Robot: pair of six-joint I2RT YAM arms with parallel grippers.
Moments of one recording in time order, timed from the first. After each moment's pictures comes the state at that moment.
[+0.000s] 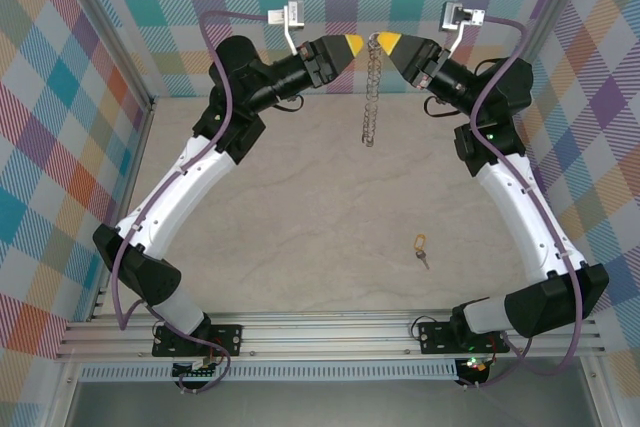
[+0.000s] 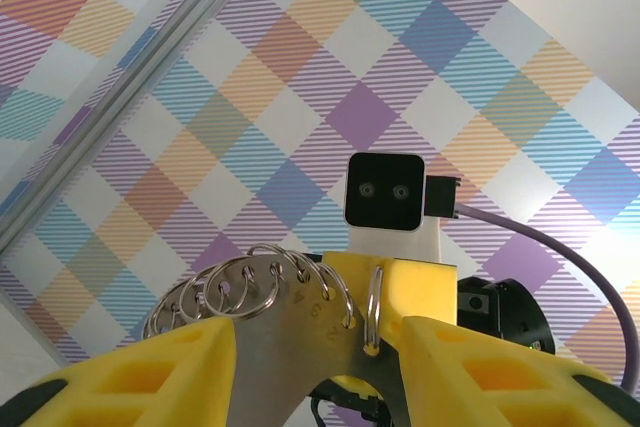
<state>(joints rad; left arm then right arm) -0.61 1.63 1.86 0.08 0.54 -0.91 0.30 1.38 1.51 0.39 -0.76 1.09</state>
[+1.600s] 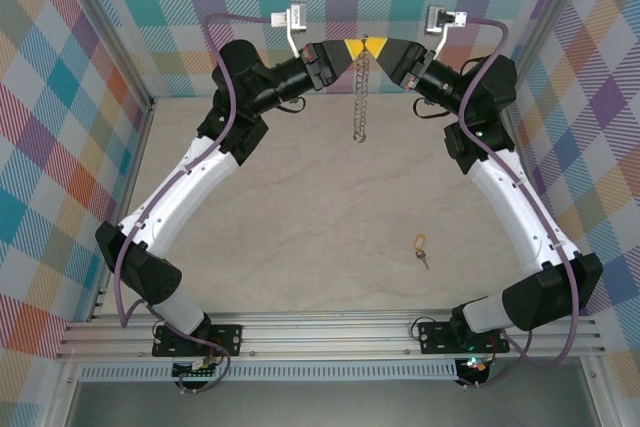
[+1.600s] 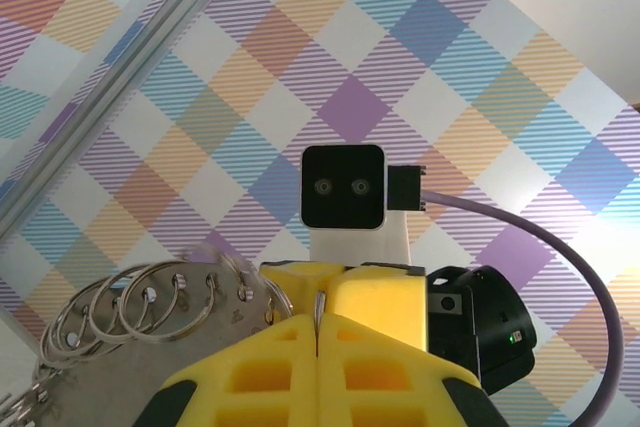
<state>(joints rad) -0.61 1.63 1.82 0.14 0.56 -0.91 0.33 1.41 1.51 0.36 -0.76 1.08</state>
